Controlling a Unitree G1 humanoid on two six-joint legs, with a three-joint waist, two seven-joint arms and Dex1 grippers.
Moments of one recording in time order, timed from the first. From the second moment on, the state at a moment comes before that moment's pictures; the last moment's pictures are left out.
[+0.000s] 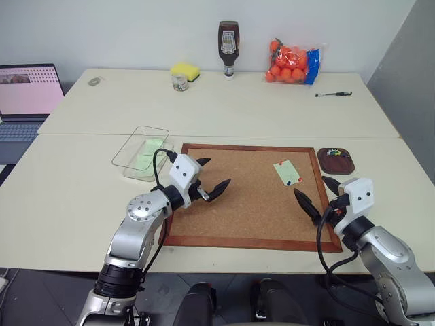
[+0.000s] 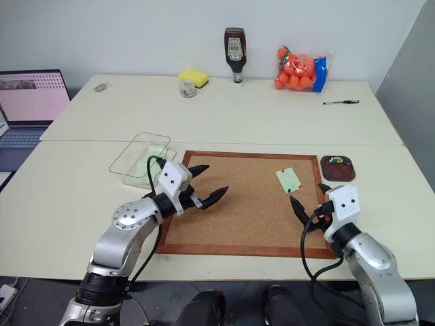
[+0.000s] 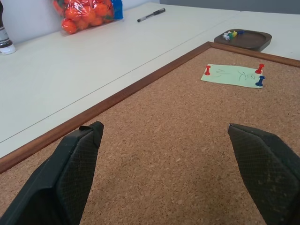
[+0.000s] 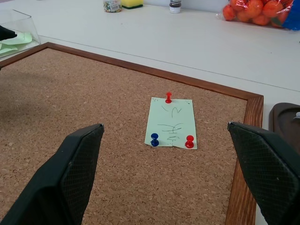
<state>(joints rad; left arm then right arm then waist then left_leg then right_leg) -0.27 0.38 -0.08 -0.16 -0.20 0.30 -0.64 0.14 -0.40 -0.13 -0.56 0.34 0.44 0.39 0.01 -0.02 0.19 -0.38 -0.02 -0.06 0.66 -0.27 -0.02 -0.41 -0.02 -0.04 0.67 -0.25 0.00</state>
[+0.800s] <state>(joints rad) -0.36 0.42 -0.14 -0.06 -0.25 0.35 -0.81 0.08 -0.41 -0.13 -0.65 0.37 0.63 0.33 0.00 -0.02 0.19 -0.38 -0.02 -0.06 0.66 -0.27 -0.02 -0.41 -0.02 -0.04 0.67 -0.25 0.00</state>
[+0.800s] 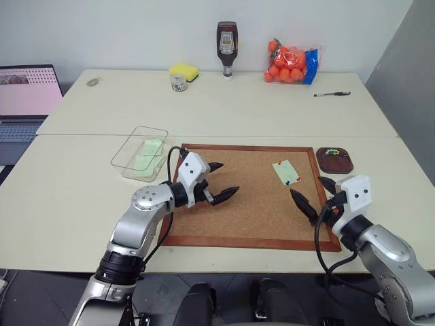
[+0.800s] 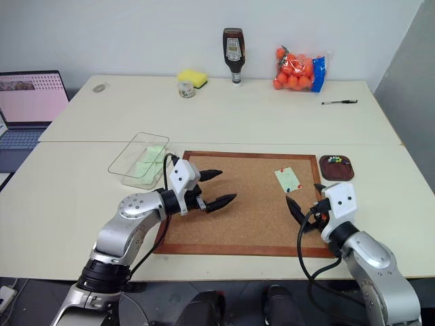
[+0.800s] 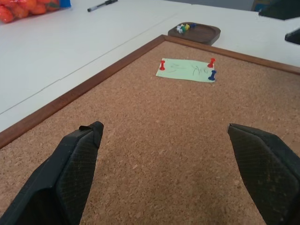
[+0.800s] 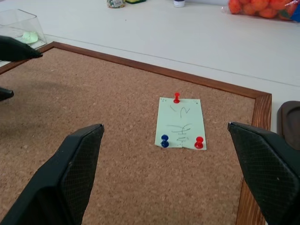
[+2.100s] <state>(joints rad) -0.39 0.41 -0.23 0.04 -0.15 0.34 -0.82 -0.52 -0.30 0.07 0.16 0.14 0.52 0.33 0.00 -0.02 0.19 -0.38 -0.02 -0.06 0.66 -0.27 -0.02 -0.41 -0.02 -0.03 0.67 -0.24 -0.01</state>
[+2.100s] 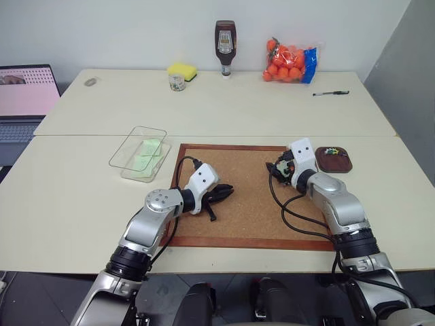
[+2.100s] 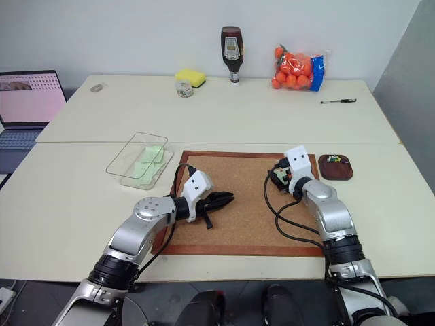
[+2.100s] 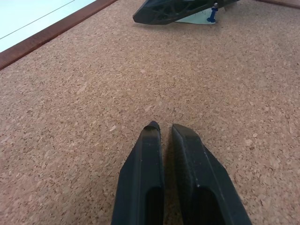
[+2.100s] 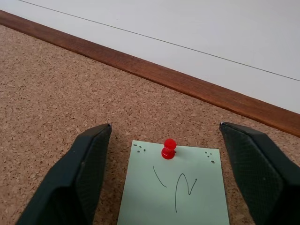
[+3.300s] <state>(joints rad) -0.37 0.42 -0.23 0.01 -0.13 0.35 -0.84 -0.44 -0.26 -0.02 0.00 0.17 0.52 0.32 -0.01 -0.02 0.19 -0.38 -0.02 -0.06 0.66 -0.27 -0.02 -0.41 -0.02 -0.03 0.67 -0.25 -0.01</state>
